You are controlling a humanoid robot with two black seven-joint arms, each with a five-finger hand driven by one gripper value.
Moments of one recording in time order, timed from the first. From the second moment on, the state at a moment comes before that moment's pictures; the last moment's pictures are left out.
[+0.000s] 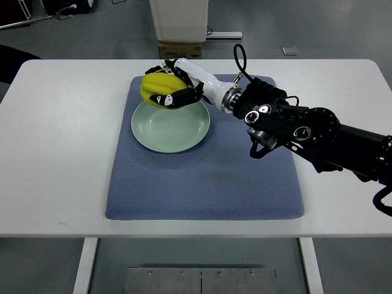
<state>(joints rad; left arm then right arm) -0.02 0.00 -0.10 -0.22 0.09 0.07 -0.21 1.26 0.00 -0.02 0.81 -0.45 -0.10 0.29</state>
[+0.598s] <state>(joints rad) -0.02 0.00 -0.10 -0.22 0.09 0.07 -0.21 1.17 0.00 -0.09 0.75 -0.46 -0.10 0.26</state>
